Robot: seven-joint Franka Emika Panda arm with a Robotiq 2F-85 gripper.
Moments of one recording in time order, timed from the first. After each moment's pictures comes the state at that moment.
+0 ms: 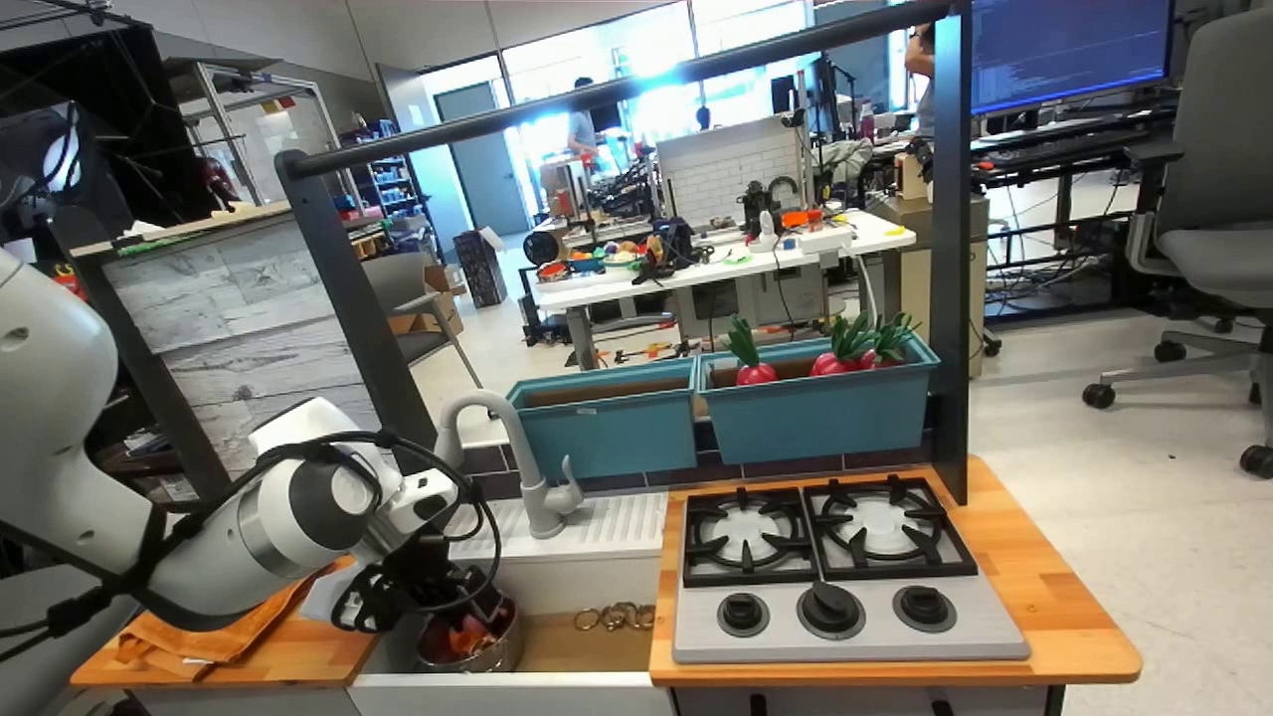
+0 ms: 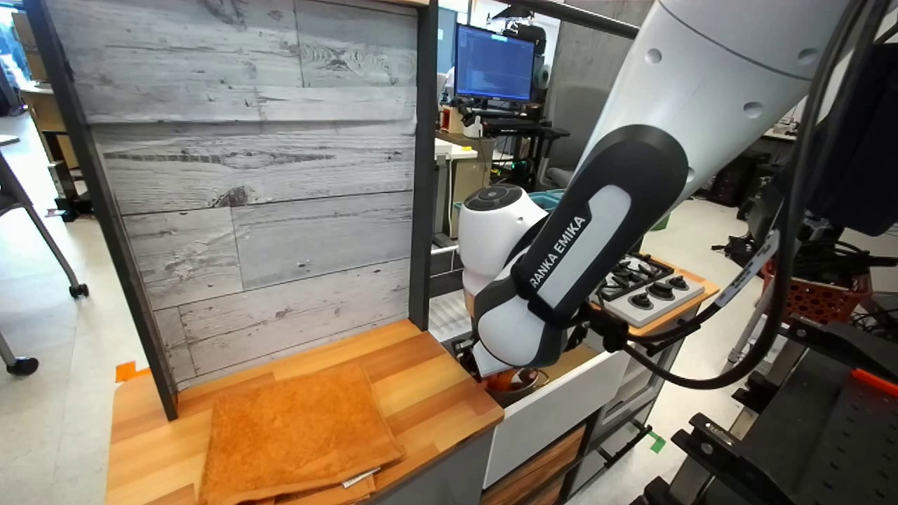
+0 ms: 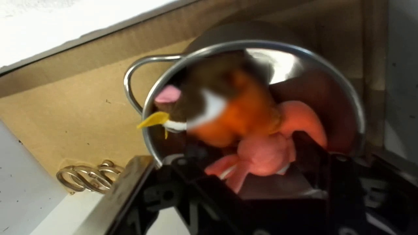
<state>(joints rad) 0.37 1.37 -0.28 -1.39 -0.05 2.75 0.62</state>
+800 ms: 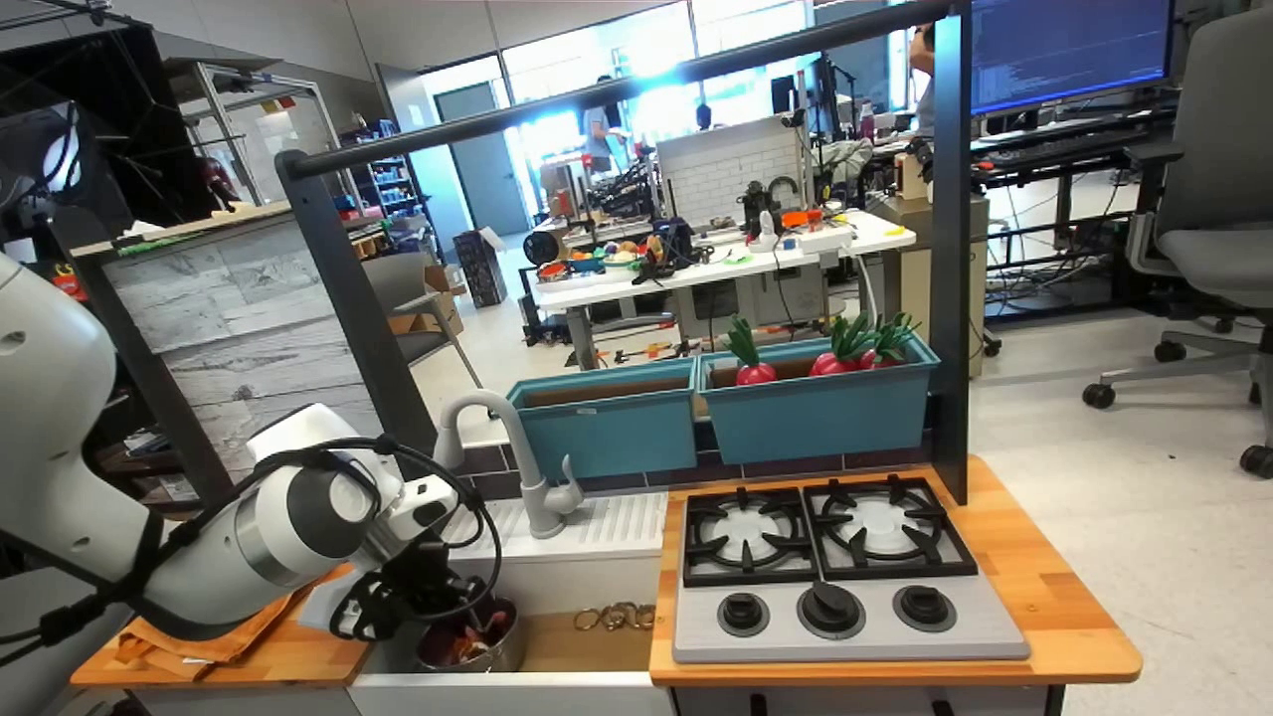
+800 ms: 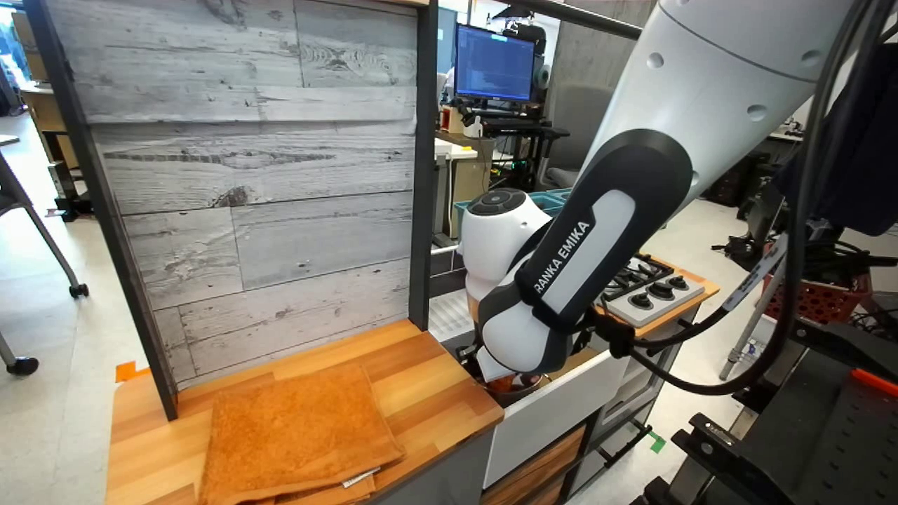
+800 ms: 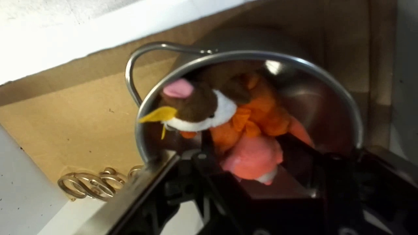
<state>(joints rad) 0.37 1.37 -0.28 -1.41 -0.05 2.77 0.61</state>
